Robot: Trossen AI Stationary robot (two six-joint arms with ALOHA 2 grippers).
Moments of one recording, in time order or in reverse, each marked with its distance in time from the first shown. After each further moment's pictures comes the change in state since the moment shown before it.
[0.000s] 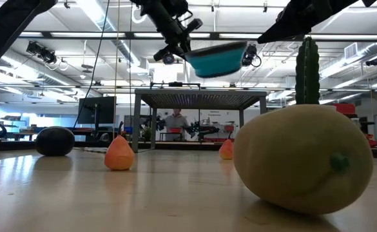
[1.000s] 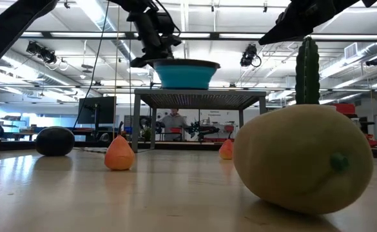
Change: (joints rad) left arm 0.162 0.010 0.002 -0.363 0.076 0.194; right arm 0.001 0.000 0.000 -0.023 -0.026 0.004
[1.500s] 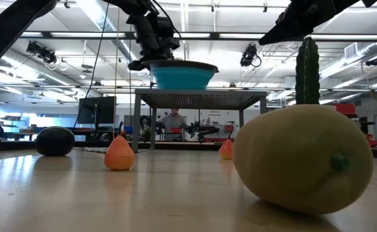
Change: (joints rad) left arm -0.006 -0.002 -0.050 -0.009 0.006 0.037; right arm 0.000 0.000 0.000 -0.001 0.000 0.008
